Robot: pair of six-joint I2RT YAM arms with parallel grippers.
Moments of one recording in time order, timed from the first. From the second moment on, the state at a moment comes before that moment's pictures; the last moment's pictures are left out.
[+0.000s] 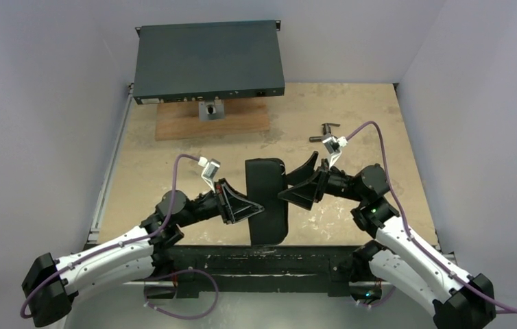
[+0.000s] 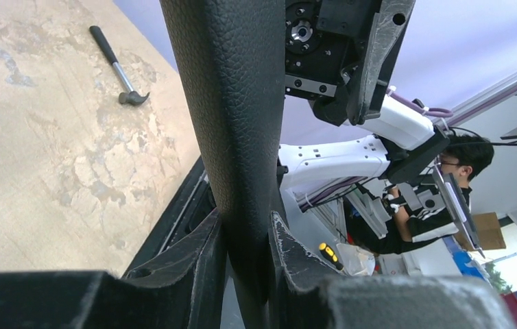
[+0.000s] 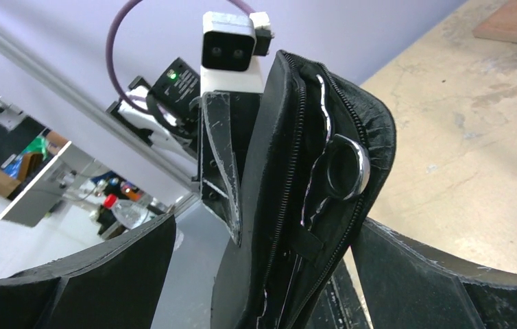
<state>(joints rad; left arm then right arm) -0.92 0.72 0.34 0.51 0.32 -0.91 0.54 0.77 0.50 0.46 -0.79 0.86</state>
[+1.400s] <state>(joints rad) -0.92 0.86 0.36 0.70 0.43 -0.94 0.65 0.97 0.45 0.87 -0.78 1.16</state>
